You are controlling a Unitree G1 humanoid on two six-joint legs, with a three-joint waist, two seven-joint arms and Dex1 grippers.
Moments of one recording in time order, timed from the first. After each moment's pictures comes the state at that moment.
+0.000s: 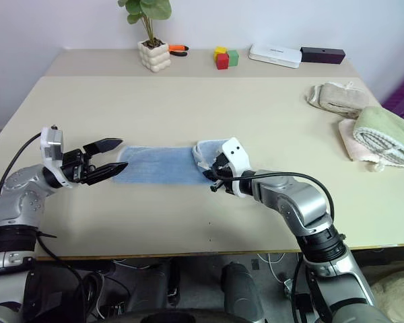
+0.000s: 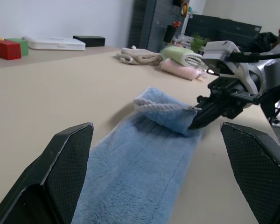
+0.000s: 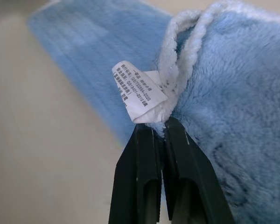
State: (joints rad) left arm -0.38 0.62 0.25 0.31 -0.60 0.21 -1.39; right arm -0.44 -0.48 0.23 -0.28 0.53 0.93 0.47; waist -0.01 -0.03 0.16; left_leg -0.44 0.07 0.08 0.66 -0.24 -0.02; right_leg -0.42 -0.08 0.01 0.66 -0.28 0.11
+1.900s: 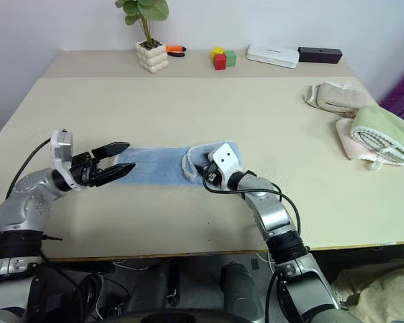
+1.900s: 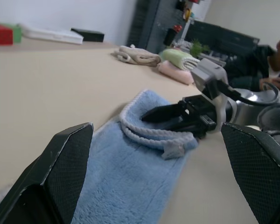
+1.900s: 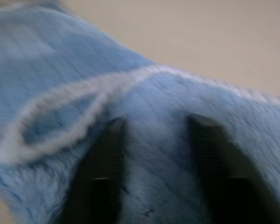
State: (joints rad) left arm -0.33 0.59 0.26 0.17 -0.68 0.44 -1.23; right arm -0.40 -0.28 0.22 0.08 0.10 0.26 0.59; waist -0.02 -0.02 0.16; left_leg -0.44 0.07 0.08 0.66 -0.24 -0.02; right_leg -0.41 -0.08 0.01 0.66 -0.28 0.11
